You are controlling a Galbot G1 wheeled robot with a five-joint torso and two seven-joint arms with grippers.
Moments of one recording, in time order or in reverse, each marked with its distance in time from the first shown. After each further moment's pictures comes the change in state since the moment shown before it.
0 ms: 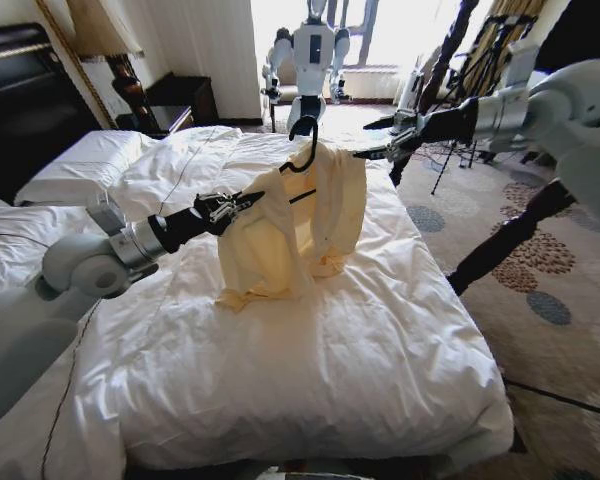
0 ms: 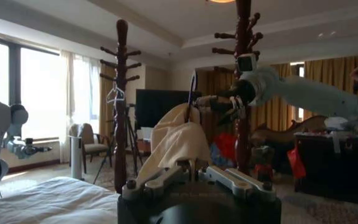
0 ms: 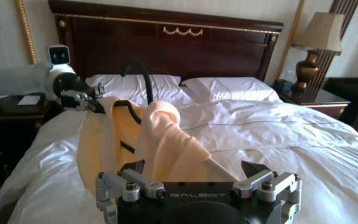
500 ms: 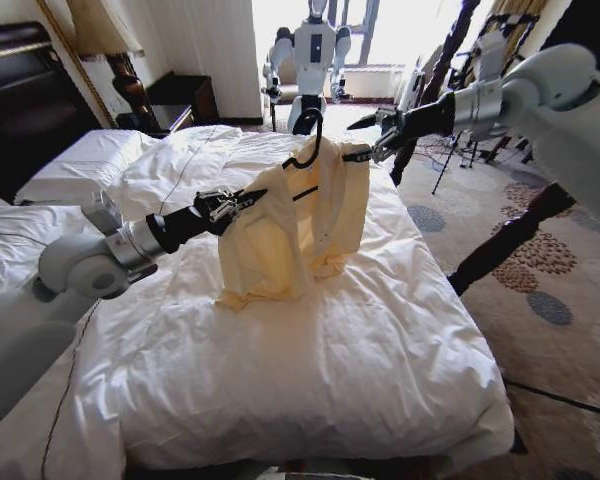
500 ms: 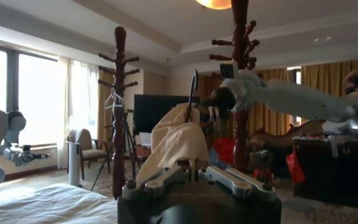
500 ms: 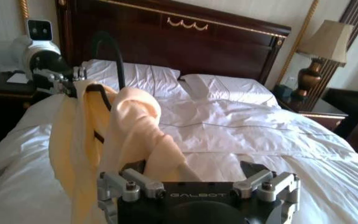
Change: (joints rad) left arm 0.001 -0.008 -0.024 -0.004 -0.008 0.001 0.012; right arm 0.070 0.112 -0.098 -0.106 -0.055 0.104 0.006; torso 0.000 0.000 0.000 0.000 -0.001
